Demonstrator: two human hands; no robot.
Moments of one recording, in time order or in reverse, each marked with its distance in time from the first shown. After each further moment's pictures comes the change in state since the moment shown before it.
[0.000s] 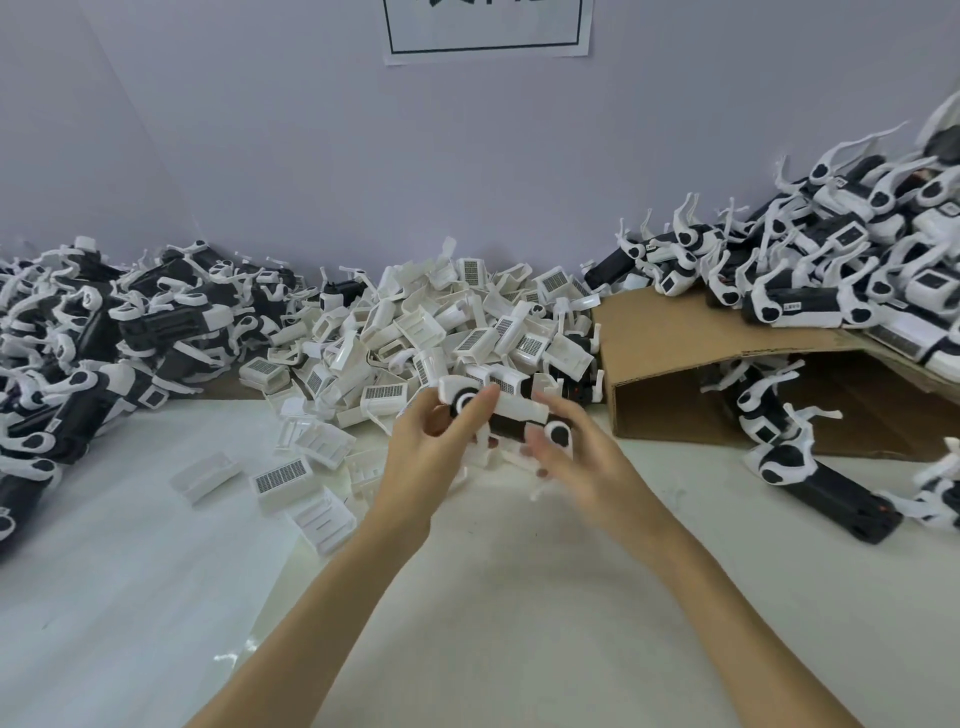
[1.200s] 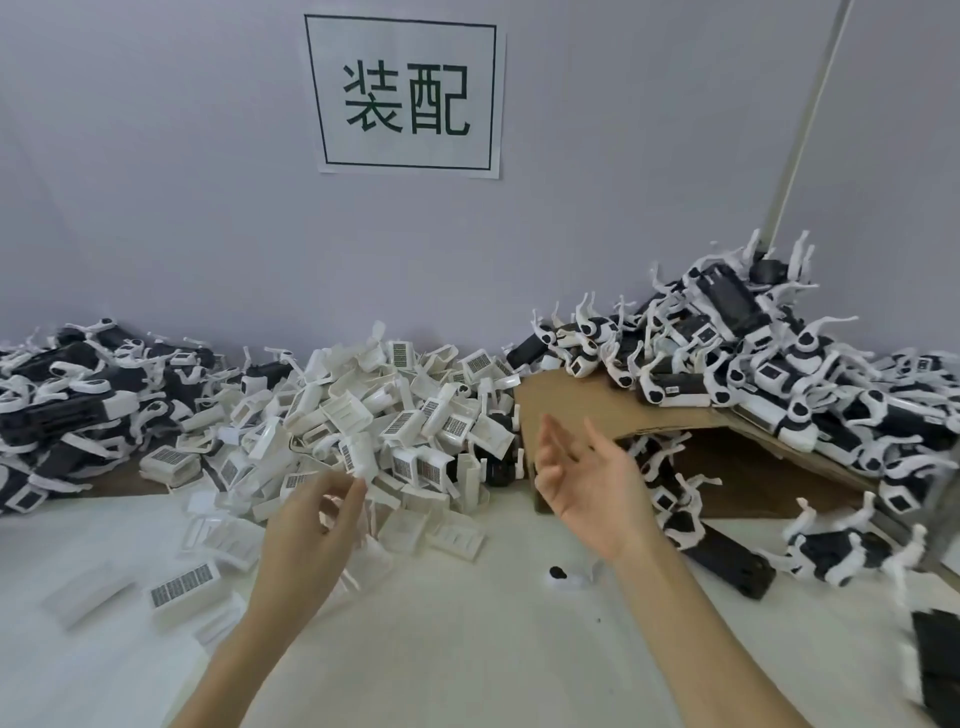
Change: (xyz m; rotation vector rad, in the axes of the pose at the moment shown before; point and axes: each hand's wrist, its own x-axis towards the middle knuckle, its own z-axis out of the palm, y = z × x) left_hand 0.027 -0.017 -0.036 0.512 0.126 0.337; right_hand 0.029 -0.015 -0.085 1.206 0.124 0.149
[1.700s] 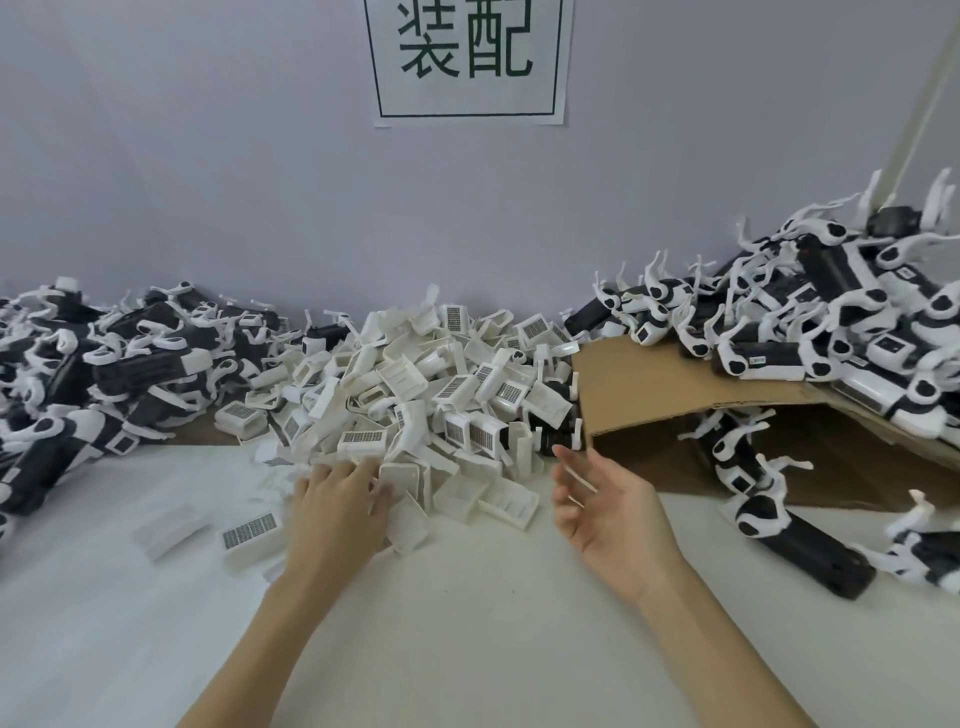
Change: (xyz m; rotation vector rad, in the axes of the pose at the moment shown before) left_hand 0.004 -0.037 -0.007 0.799 -0.152 -0.076; right_hand -0.007 0.058 -0.014 -0.134 0.170 0.106
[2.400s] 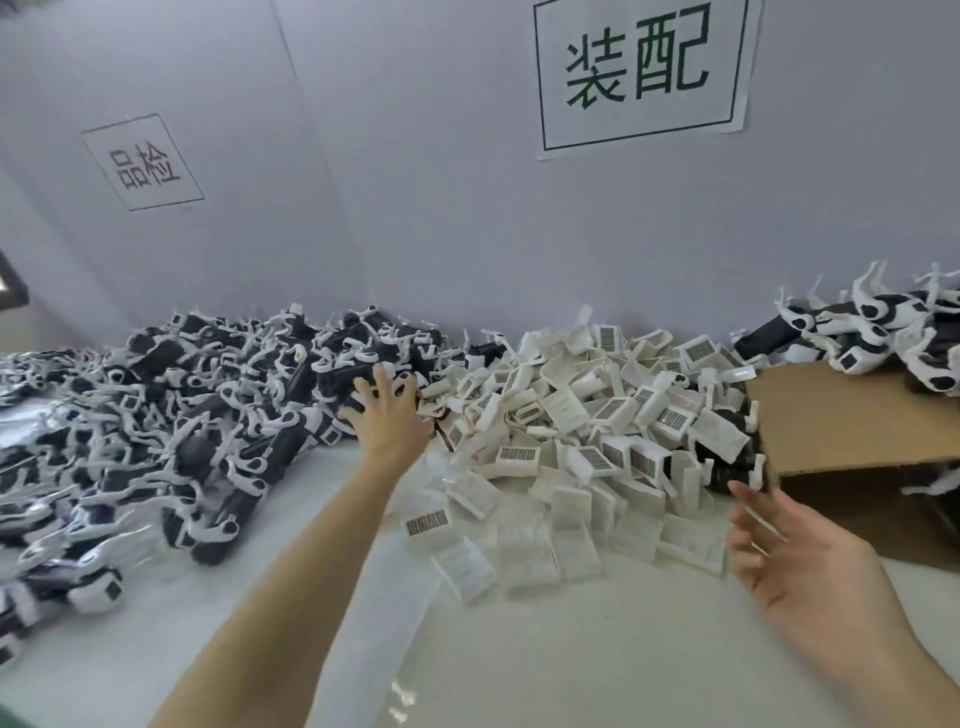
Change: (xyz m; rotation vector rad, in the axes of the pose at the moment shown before) left_hand 0.107 -0.114 -0.062 0.326 0.029 -0.302; right_hand -0.005 0.003 0.008 -0.043 -0.044 -0.029
